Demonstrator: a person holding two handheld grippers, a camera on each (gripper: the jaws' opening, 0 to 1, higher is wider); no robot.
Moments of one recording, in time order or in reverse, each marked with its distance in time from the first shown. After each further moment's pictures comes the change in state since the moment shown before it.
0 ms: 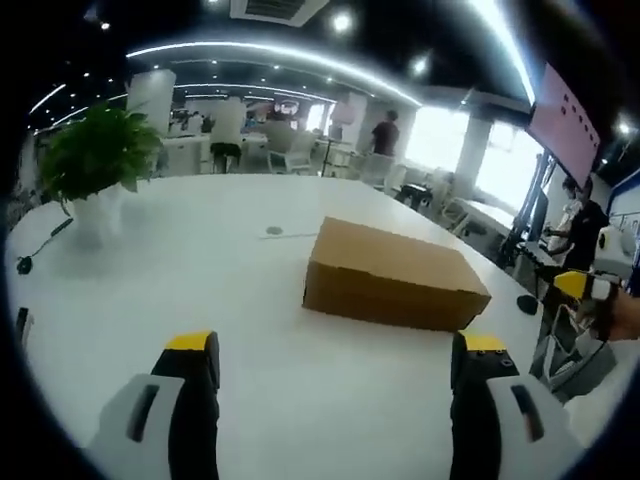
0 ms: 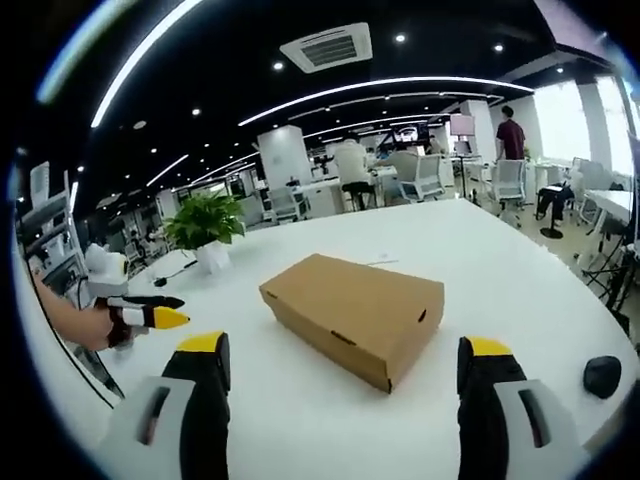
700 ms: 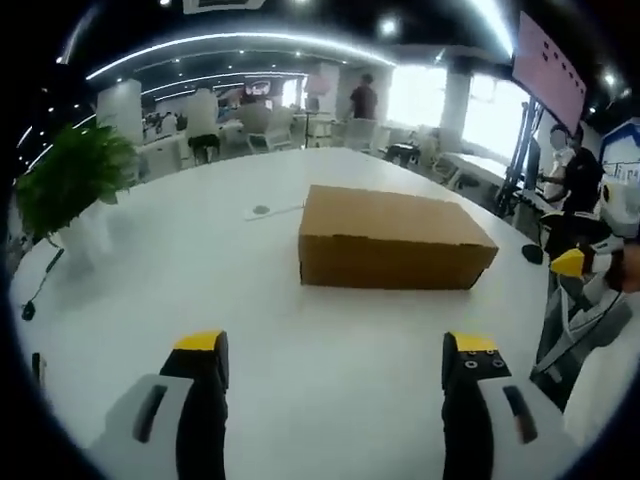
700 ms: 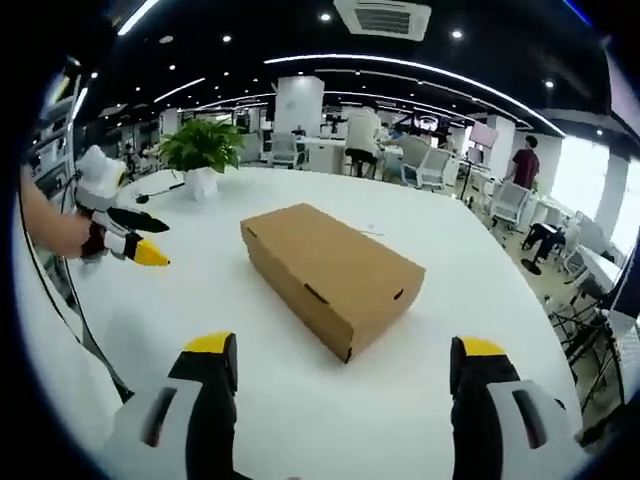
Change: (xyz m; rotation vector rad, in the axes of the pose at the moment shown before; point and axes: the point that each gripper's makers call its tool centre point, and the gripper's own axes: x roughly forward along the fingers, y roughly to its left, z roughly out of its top) left arm 0.013 -0.001 -0.022 0.096 0.124 -0.012; right arm -0.002 -0.015 -0.030 -0.236 0.170 -0.086
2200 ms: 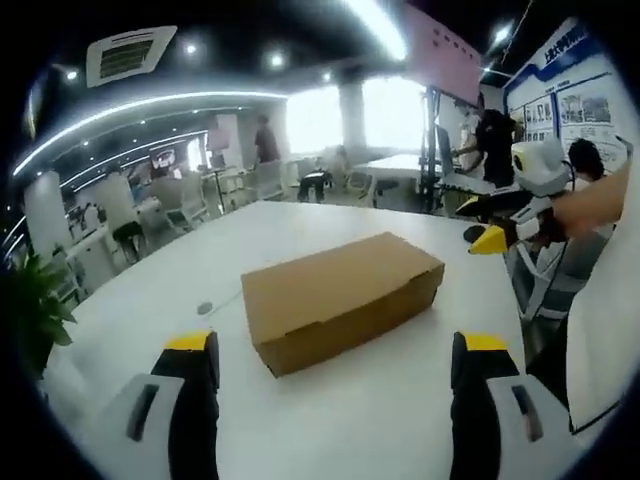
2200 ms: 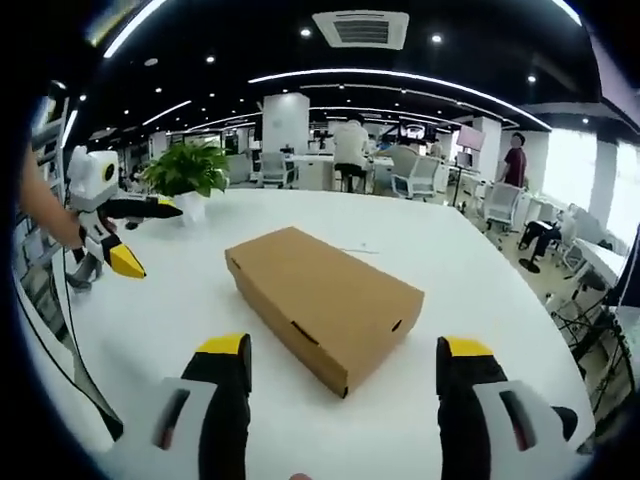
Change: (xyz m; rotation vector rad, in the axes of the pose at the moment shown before) left arm 0.012 -0.037 0.079 0.457 -0.167 -0.279; right arm 0.029 -0.010 0.026 0.001 -0.059 -0.035
